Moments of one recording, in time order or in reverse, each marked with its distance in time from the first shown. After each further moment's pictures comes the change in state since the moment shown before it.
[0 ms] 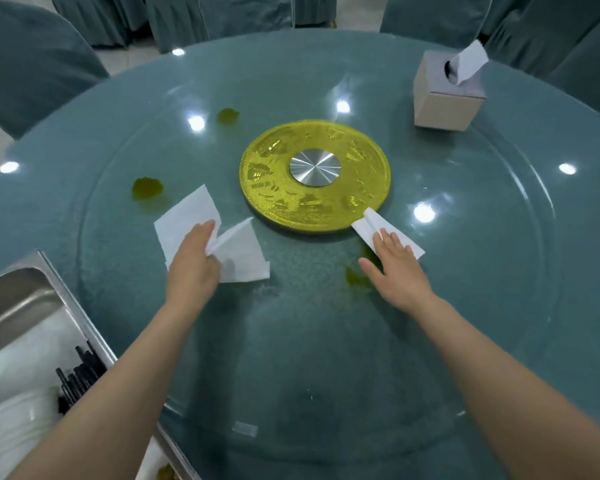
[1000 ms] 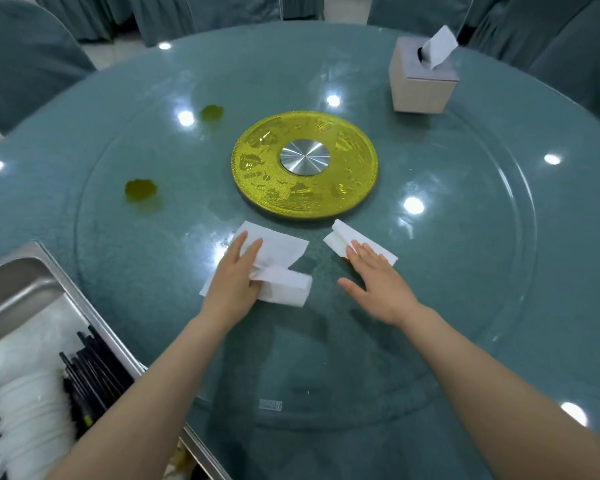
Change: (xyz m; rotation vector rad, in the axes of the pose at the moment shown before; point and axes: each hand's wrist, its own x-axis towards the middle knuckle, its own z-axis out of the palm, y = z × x) left_hand -0.051 0.014 0.039 0.094 -0.263 0.271; right_hand -0.051 -0.010 0.013 0.032 -0.088 -0.145
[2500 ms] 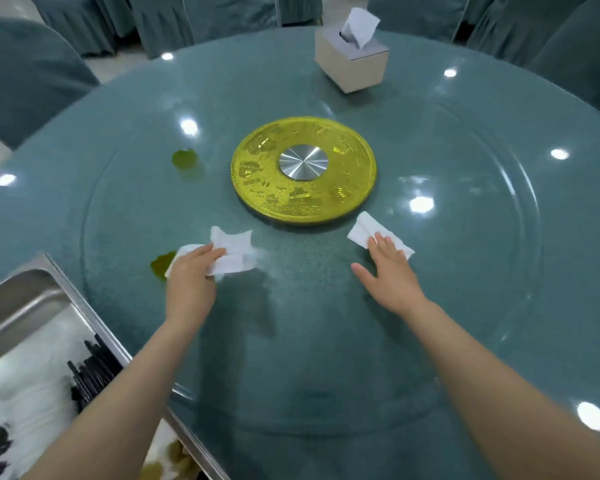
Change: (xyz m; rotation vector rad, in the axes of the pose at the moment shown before) left_hand -0.001 -0.019 -0.042 0.075 0.283 -0.119; right_hand 0.011 0.013 -0.009 0.061 0.117 0.201
